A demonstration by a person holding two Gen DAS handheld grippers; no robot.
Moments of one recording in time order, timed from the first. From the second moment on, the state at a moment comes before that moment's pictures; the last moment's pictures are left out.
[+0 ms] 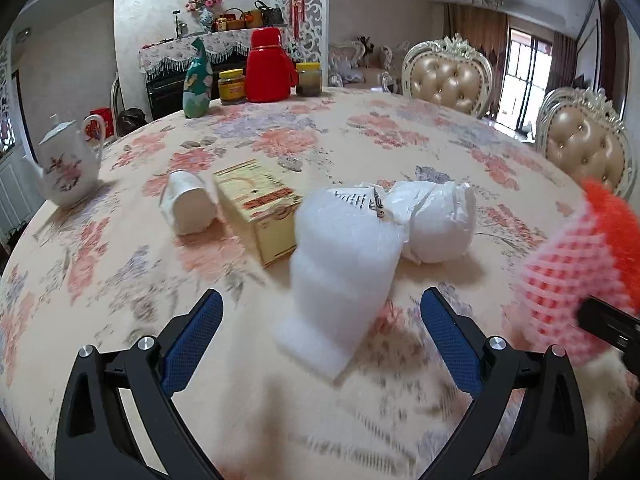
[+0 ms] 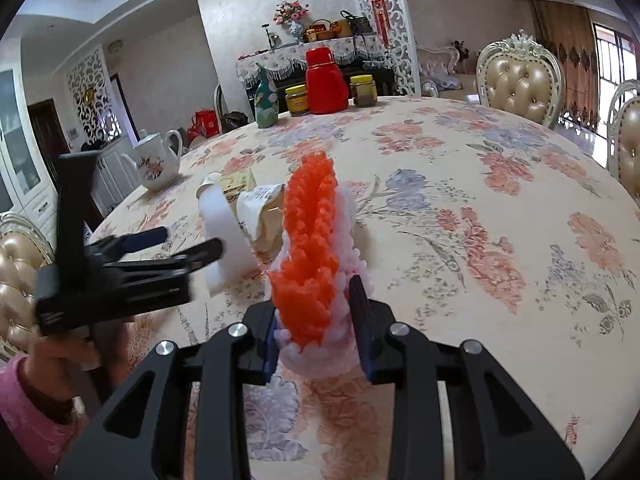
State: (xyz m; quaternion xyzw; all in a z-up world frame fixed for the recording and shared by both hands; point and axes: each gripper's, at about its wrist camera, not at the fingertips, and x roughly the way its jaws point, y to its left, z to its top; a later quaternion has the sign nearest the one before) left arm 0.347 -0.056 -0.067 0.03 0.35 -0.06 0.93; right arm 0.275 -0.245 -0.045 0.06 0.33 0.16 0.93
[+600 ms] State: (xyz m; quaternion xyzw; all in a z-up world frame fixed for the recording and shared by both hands) left arm 0.283 -0.054 -0.059 0.00 0.33 -0.08 0.94; right arm 0.251 -0.244 -0.049 0.08 0.33 0.16 0.93
